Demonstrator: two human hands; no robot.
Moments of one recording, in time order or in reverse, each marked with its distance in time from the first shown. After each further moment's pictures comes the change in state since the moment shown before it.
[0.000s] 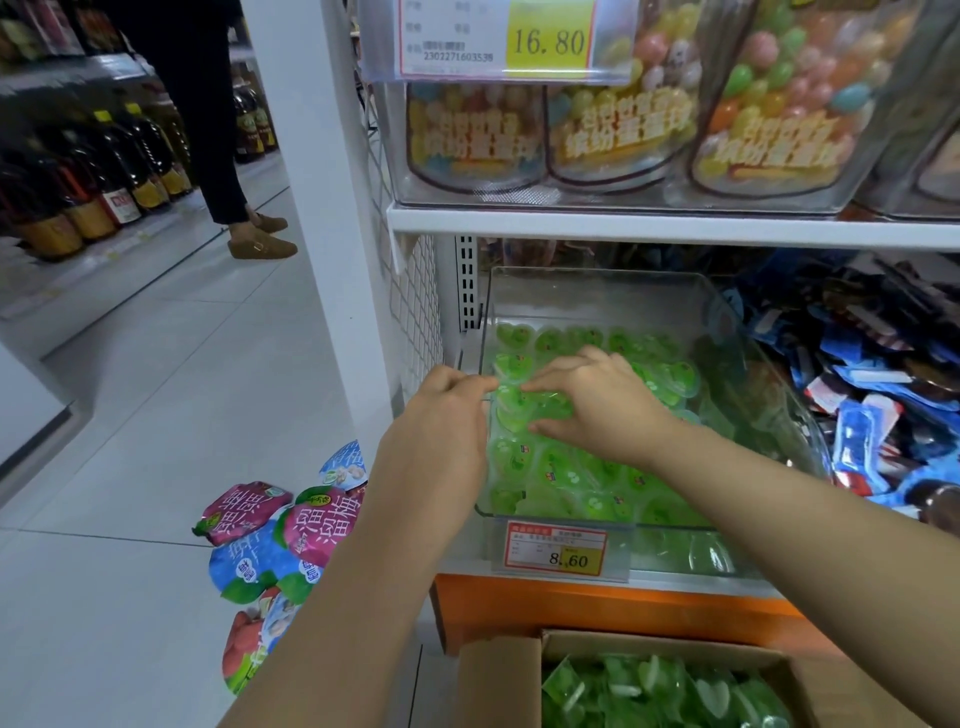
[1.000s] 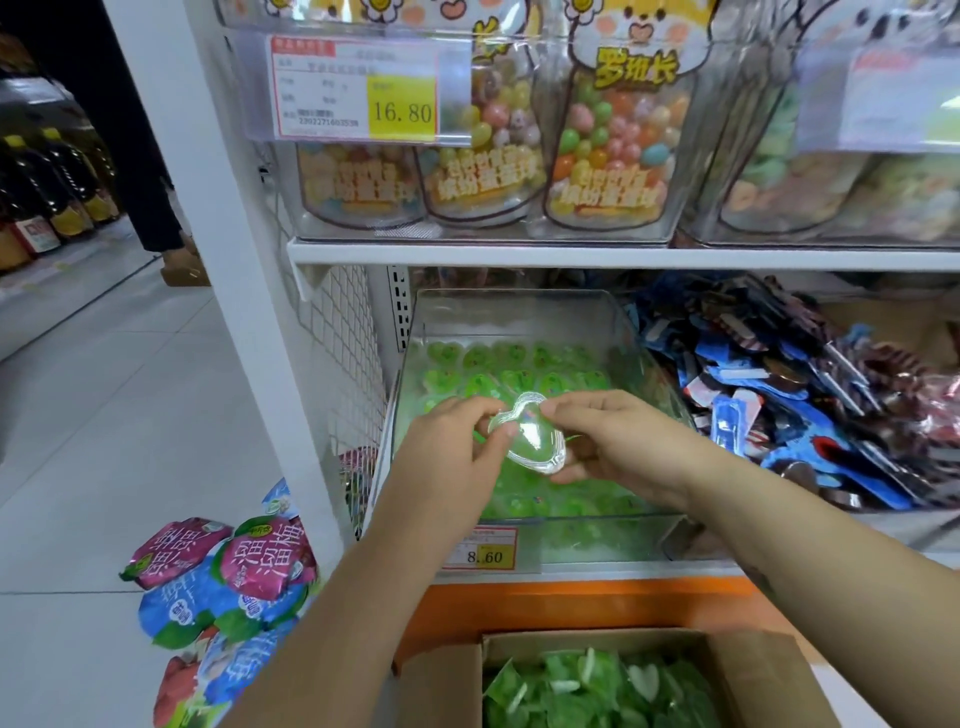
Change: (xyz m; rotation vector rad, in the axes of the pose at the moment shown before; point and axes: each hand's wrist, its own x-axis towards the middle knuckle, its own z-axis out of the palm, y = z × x) left_hand -0.008 0.046 0.027 -0.292 -0.079 0.095; right_hand -0.084 0.012 -0.044 1.429 -0.129 0.421
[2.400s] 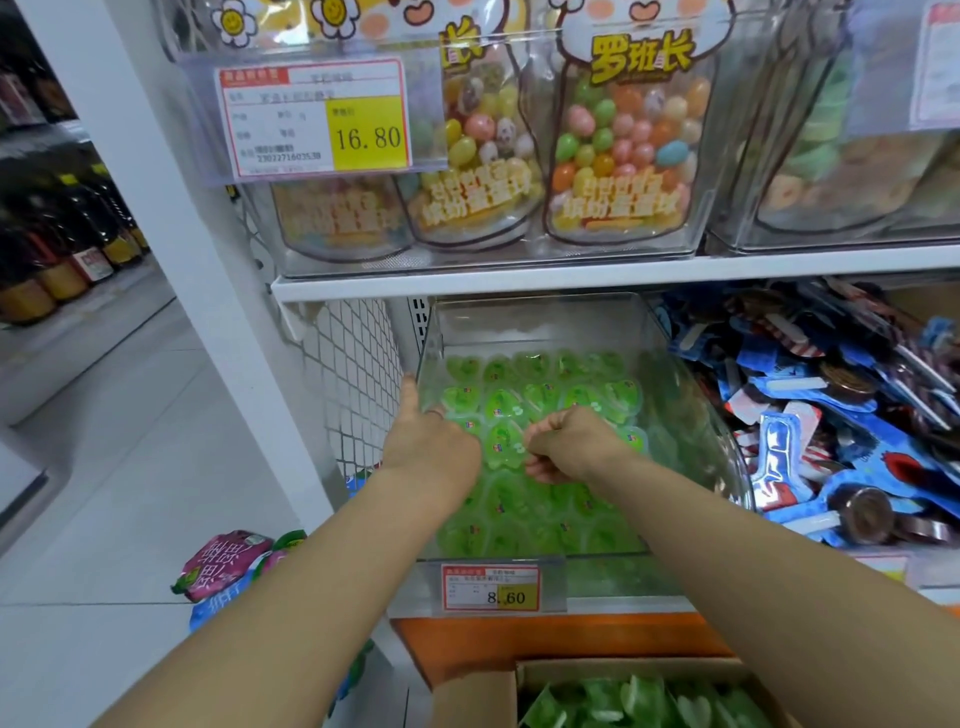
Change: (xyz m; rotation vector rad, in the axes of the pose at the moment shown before) left_hand 0.063 -0.024 0.004 1.374 -0.627 0.090; right_hand 0.097 0.036 0.003 -0.137 0.274 0.161
